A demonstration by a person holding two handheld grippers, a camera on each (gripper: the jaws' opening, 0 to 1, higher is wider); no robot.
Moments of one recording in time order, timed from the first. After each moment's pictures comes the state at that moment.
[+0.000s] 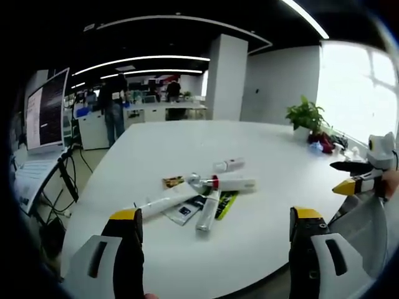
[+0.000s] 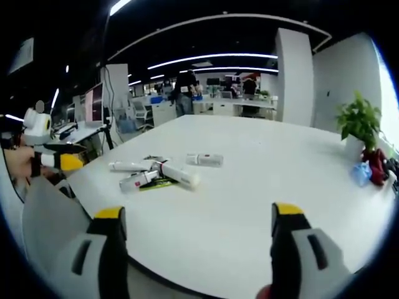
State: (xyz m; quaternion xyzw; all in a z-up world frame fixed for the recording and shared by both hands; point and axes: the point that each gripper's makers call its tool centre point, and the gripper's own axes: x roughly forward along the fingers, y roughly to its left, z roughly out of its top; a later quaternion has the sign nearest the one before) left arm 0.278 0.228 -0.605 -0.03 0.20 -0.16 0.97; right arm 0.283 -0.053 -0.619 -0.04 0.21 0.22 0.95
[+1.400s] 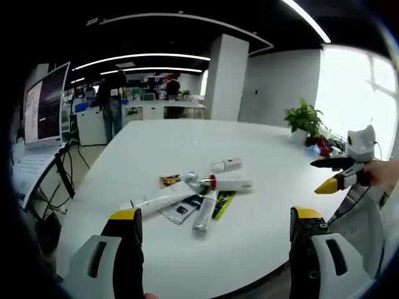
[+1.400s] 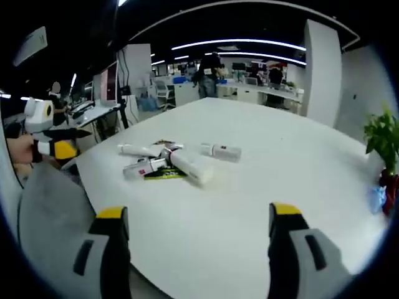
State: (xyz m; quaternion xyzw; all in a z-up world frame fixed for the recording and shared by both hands) left arm 0.279 0.226 -0.606 -0.05 0.21 -0.17 0.96; right arm 0.327 -0.031 -0.633 -0.10 0.26 0.31 0.91
